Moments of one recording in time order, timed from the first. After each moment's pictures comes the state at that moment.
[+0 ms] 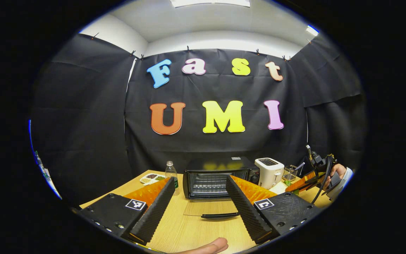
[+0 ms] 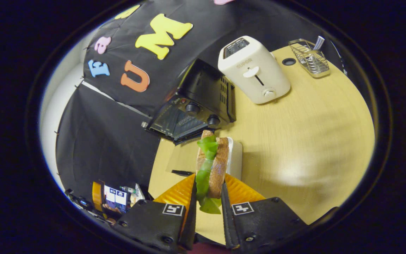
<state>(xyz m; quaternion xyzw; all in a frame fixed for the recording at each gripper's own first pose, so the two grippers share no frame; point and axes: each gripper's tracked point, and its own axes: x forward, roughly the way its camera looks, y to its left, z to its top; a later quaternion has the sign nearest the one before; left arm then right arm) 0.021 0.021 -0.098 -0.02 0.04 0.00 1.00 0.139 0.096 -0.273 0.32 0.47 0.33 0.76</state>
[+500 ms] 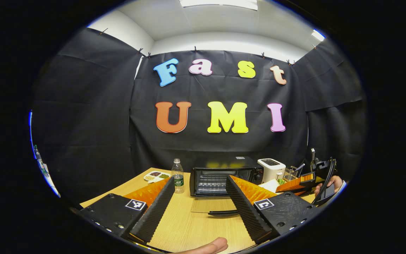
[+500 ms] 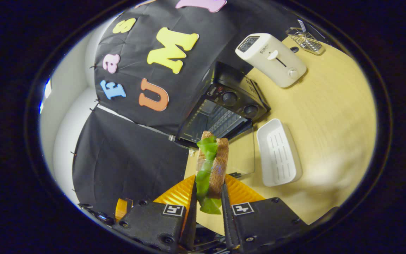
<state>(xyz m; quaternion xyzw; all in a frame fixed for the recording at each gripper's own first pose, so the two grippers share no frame) 0.003 0.059 -0.110 -0.04 0.04 0.01 1.00 0.104 0.204 -0.240 0.44 0.38 0.32 0.75</state>
